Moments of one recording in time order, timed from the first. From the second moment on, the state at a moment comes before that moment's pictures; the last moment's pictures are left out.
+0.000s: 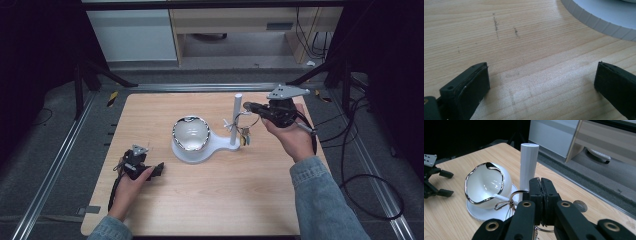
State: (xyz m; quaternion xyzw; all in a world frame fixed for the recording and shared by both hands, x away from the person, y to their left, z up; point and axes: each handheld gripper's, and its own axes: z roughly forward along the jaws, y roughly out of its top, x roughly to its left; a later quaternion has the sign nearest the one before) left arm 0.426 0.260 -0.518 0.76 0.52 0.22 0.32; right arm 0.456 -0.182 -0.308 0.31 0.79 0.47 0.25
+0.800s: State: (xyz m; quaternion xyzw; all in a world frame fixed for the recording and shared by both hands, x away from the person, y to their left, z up) left arm 0.426 0.260 -0.518 0.76 0.52 0.22 0.32; right arm 0.461 -0.179 -0.311 0.32 0.79 0.47 0.24
